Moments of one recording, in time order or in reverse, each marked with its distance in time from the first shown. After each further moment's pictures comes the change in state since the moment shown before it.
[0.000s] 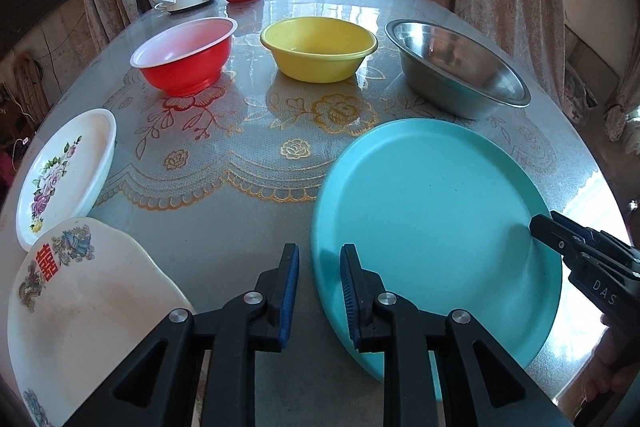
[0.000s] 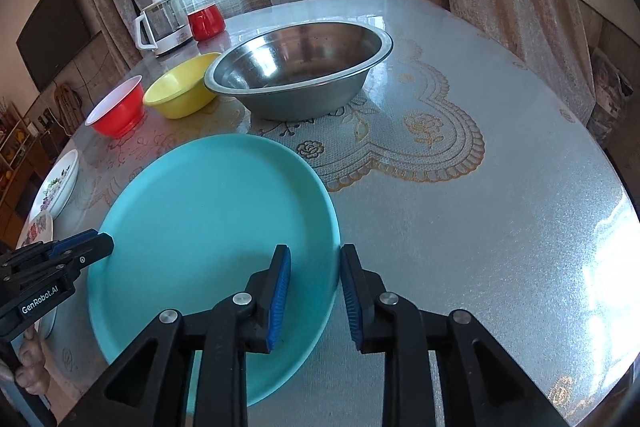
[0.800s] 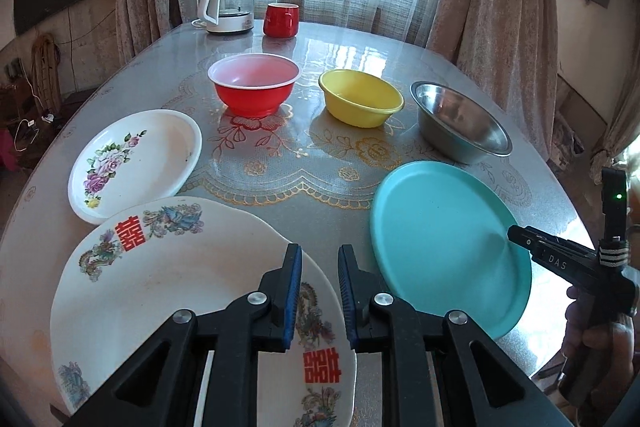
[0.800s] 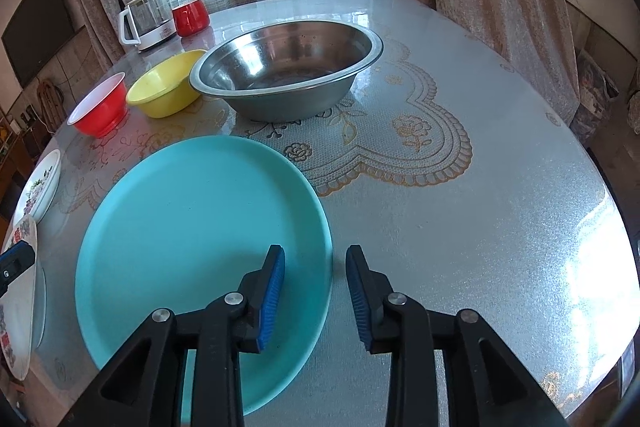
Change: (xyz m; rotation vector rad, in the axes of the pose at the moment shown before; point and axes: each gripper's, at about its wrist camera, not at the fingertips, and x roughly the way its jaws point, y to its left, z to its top) left arm -0.070 0.064 -0.026 -0.113 -0.147 -0.070; right arm 0.000 0.005 0.006 0.010 0.009 -0.080
